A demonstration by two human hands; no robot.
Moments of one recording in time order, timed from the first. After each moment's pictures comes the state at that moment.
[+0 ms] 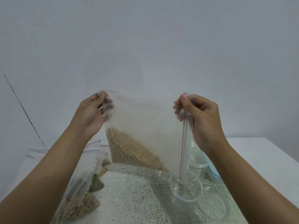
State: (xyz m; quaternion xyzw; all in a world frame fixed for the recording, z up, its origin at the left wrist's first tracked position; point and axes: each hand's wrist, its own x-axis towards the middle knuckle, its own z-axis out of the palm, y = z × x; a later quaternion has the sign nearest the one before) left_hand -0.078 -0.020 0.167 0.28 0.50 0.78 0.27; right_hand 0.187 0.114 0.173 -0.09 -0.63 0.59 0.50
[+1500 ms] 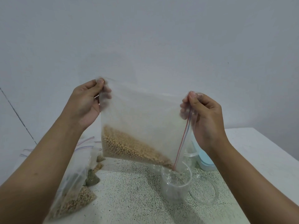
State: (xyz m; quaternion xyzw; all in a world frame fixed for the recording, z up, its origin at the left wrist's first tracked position) left_hand -0.028 -0.029 0.203 0.35 0.49 0.76 0.26; right_hand 0.228 0.104 0.165 -0.09 -0.54 0.65 0.53
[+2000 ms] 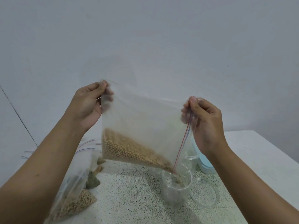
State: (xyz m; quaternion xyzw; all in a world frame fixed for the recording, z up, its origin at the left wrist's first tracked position) left_hand -0.024 -0.030 0.207 0.35 0.49 0.75 0.26; right_hand 0.228 0.101 0.163 -0.10 -0.52 0.66 0.53
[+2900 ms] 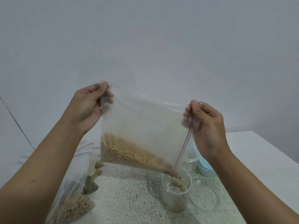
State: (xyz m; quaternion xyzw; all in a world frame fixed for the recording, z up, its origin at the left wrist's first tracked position) left_hand -0.024 -0.023 0.210 0.35 0.49 0.75 0.26; right_hand 0.232 0.104 0.161 -0.10 -0.51 0.68 0.52
